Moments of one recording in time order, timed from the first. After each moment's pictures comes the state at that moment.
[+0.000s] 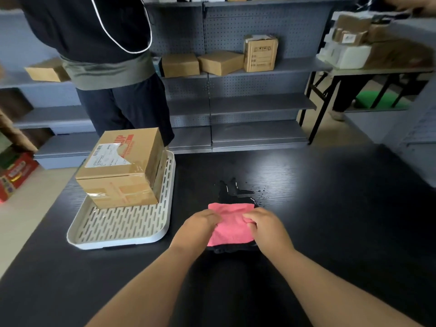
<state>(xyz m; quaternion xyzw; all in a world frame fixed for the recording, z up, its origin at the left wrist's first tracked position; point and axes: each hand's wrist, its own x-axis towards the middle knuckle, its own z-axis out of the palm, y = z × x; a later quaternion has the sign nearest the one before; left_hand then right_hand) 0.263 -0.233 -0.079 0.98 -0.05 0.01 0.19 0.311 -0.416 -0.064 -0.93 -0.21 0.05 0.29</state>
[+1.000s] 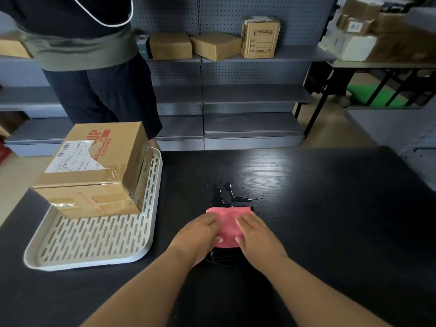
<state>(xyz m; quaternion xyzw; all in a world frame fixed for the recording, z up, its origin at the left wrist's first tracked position) 0.318 -0.236 -0.096 0.98 -0.08 -0.11 0.12 0.354 -0.408 -0.102 -0.95 -0.26 0.14 0.12</state>
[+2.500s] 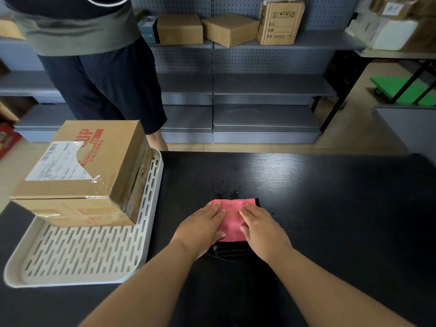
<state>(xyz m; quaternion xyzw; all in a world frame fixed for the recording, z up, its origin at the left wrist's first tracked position) 0.378 -0.221 -0.104 0.98 -0.06 -0.17 0.08 0.428 -0.389 -0.107 -0.94 -0.28 0.17 0.11</state>
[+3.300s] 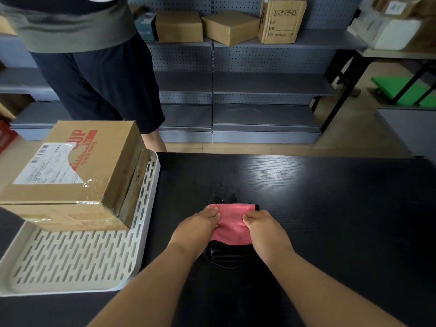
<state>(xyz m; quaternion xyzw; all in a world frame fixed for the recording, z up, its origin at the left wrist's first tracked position) 0.391 -0.218 -0.119 0.98 -0.01 -0.16 0.11 0.439 -0.390 -0.108 -0.95 -0.24 0.15 0.09</state>
